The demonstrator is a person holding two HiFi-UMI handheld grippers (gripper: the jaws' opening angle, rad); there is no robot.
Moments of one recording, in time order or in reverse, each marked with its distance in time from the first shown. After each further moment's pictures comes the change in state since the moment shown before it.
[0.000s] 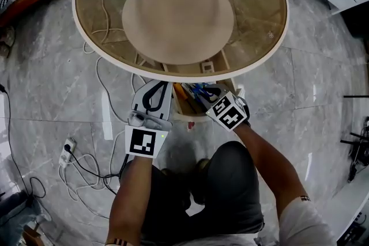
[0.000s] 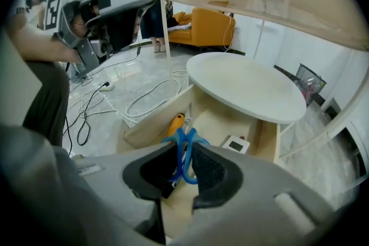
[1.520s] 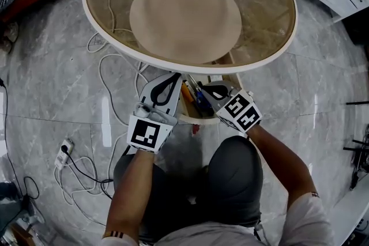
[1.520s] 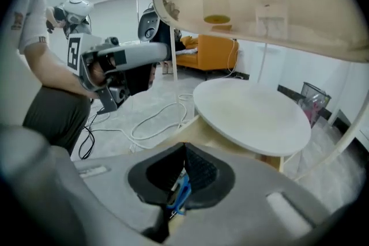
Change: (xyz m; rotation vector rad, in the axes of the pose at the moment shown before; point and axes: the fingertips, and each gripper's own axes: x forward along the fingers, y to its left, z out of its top) left arm 0.000 -0.002 -0.025 -0.041 -0.030 -0.075; right arm -0.018 0.008 0.051 -0.049 -0.234 0.037
